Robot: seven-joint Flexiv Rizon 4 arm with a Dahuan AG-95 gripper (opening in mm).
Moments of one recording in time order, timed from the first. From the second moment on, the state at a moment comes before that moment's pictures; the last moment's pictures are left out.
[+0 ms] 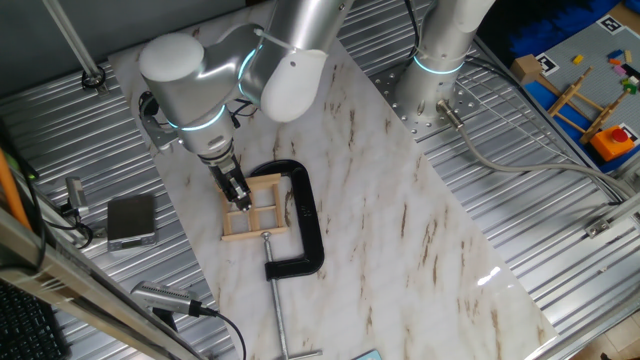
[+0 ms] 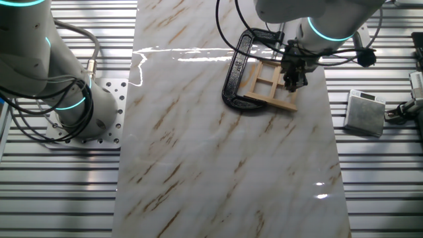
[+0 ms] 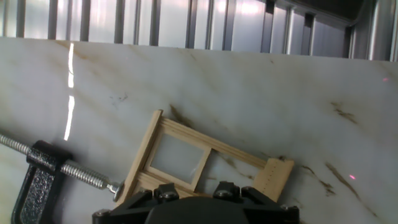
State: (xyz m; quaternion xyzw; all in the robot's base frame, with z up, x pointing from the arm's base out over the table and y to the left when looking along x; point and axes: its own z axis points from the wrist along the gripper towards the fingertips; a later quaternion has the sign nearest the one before) arm 0.570 0.086 0.050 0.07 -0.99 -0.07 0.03
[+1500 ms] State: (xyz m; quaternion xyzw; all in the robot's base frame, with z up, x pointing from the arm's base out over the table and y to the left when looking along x) arm 0.570 0.086 0.049 0.04 -1.00 -0.07 0.03
